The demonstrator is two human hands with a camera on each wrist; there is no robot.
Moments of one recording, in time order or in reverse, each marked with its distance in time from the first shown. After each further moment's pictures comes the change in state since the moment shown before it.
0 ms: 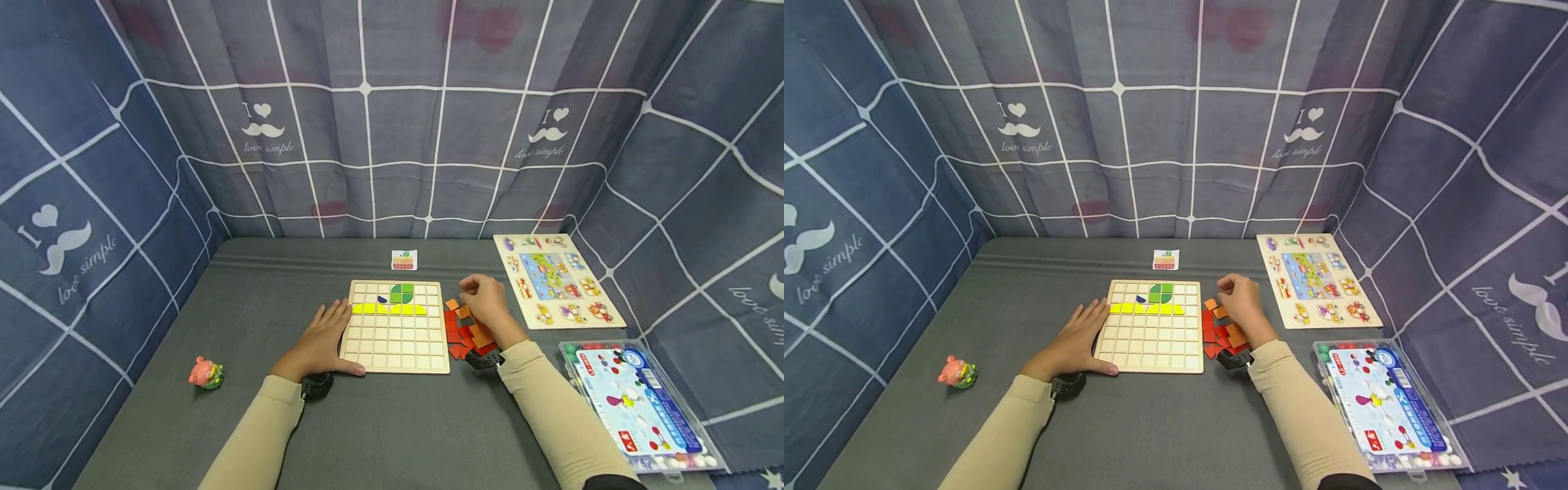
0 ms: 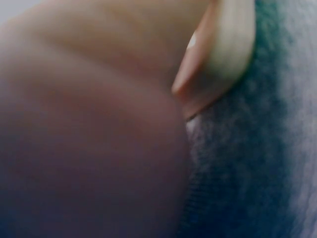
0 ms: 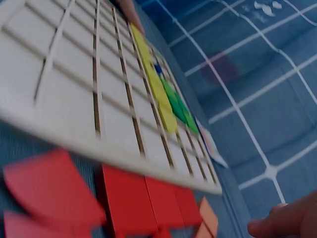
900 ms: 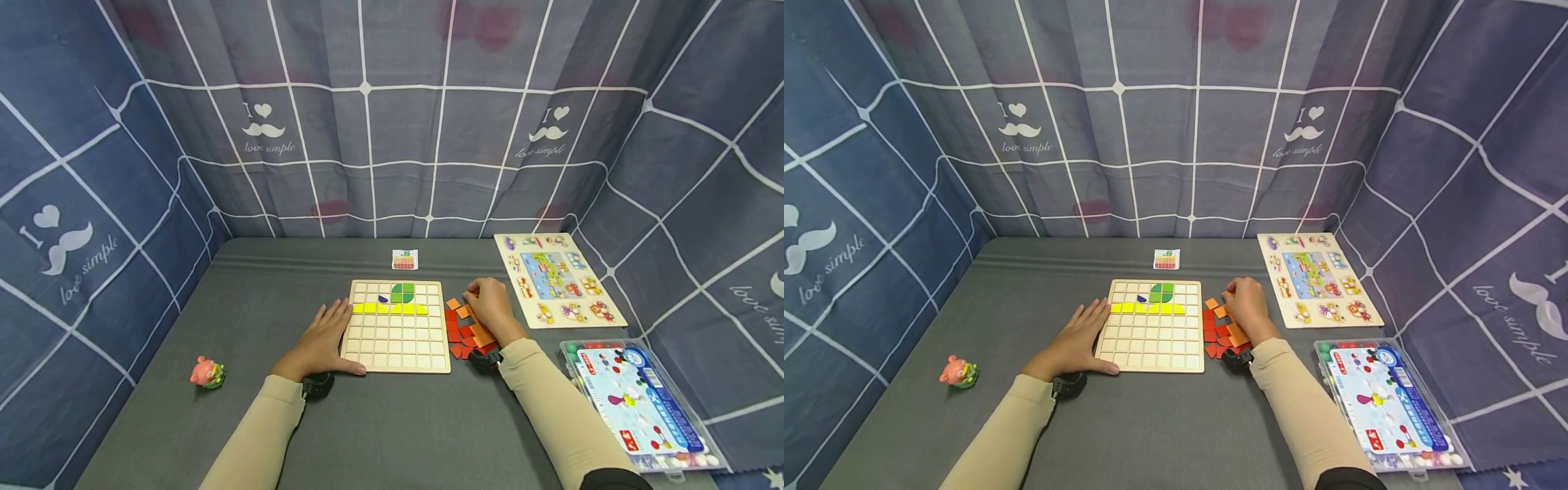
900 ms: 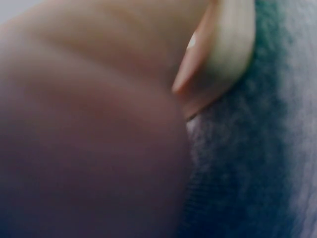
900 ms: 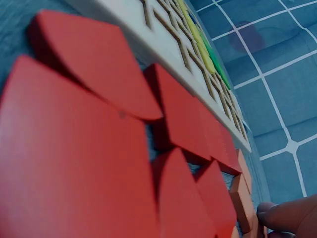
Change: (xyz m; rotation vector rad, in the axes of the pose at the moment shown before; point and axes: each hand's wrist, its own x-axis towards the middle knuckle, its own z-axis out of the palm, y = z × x) left_hand 0.000 -0.003 0.002 -0.009 -0.013 -0.008; right_hand 0.005 0.020 0.000 -0.248 0.027 -0.047
